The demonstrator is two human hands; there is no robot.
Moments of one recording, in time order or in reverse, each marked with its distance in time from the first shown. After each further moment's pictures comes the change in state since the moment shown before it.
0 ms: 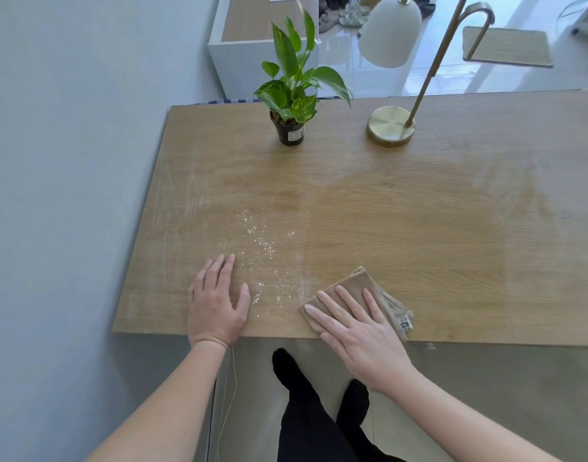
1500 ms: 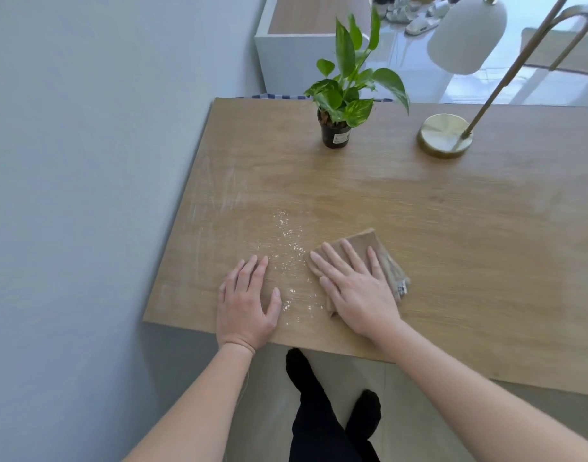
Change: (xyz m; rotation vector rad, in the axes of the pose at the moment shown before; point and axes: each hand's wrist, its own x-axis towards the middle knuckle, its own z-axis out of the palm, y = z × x) left_hand 0.003 -0.002 0.001 0.007 0.004 -0.037; right_hand 0.134 -0.016 -0.027 0.122 -0.041 0.066
